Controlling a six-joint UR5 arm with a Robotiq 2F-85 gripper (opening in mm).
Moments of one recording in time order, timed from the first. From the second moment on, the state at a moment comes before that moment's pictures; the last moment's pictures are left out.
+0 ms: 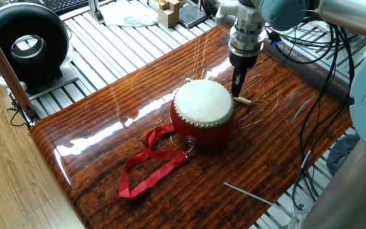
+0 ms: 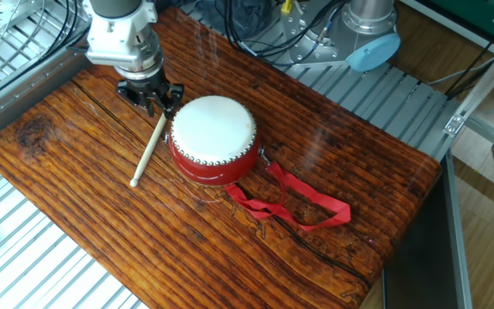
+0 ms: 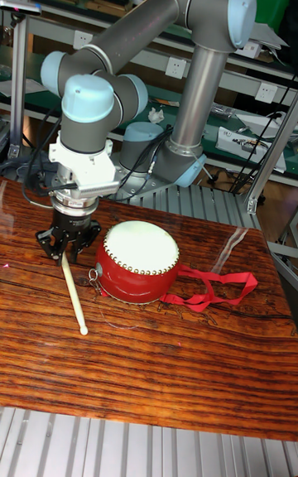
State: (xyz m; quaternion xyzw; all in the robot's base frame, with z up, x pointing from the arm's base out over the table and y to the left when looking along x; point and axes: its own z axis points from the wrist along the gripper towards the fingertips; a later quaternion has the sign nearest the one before) arm 0.477 -0.133 0.021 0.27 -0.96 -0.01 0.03
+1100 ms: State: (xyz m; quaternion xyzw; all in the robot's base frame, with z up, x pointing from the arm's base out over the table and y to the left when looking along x) arm 0.476 -0.128 0.001 0.28 -0.96 -0.02 0.04
